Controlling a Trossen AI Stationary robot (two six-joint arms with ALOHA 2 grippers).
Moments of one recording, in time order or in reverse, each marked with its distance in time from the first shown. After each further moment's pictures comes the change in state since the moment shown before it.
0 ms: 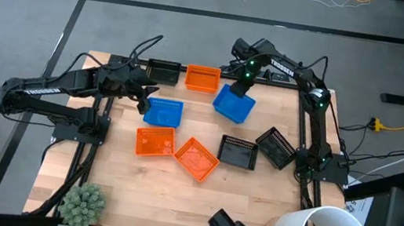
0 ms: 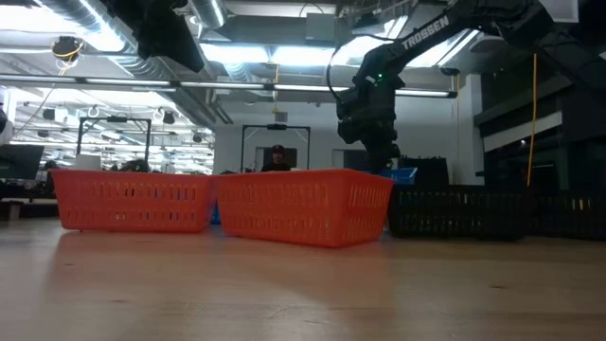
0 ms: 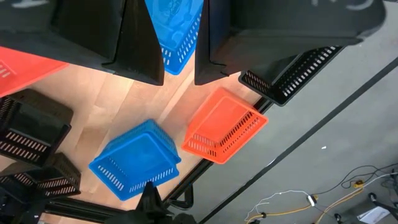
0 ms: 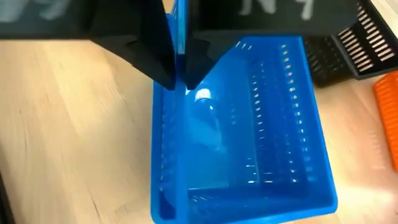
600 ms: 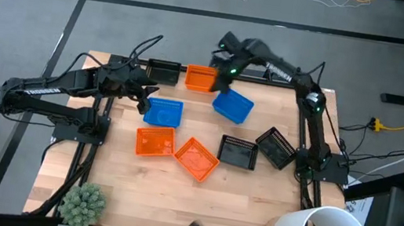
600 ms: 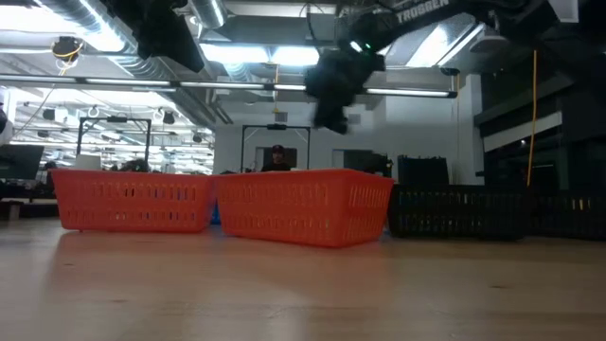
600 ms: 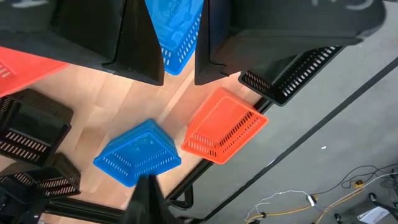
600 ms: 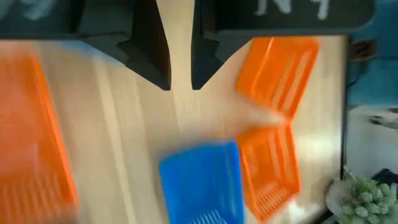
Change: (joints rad) left arm 0.001 0.000 0.000 0.000 0.000 0.000; right arm 0.156 0.000 0.177 0.229 -0.379 0.031
